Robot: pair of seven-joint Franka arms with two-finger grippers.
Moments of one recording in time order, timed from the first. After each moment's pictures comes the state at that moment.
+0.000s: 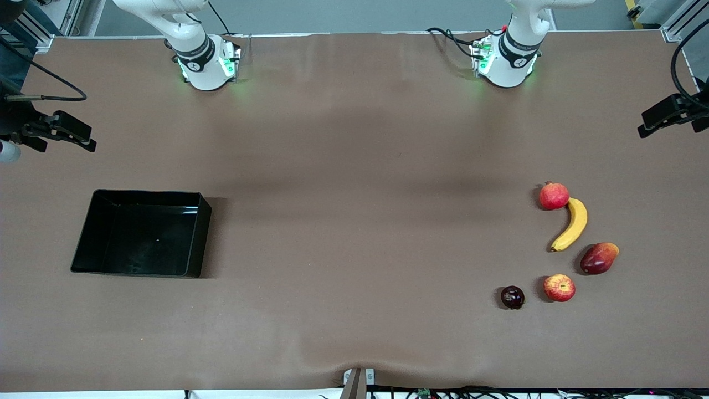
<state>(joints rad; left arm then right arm) -0.07 0.01 0.07 -1.47 0.03 1.43 -0.06 0.00 0.00 0.00 -1.54 0.01 1.51 0.01</state>
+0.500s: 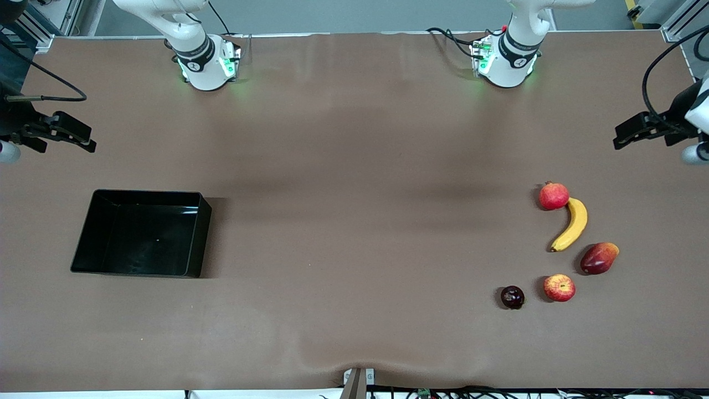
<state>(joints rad) -0.07 0.03 0.04 -1.54 0.03 1.50 -0.06 0.00 0.00 0.00 -1.54 0.01 1.52 0.01</state>
